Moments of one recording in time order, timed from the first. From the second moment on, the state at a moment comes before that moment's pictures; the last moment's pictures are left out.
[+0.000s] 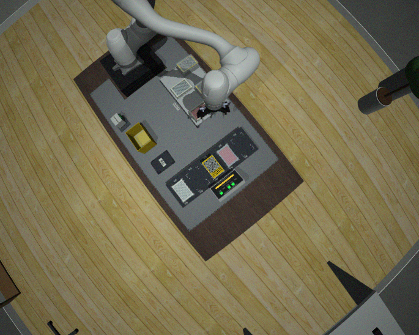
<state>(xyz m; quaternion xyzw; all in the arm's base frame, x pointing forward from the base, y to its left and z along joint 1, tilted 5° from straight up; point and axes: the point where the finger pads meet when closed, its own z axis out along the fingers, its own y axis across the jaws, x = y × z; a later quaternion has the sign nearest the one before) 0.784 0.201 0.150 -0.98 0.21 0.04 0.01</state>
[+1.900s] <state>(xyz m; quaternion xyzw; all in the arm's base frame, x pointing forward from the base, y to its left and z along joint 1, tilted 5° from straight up) 0.827 0.204 0.147 -0.76 0.65 0.04 -0.01</state>
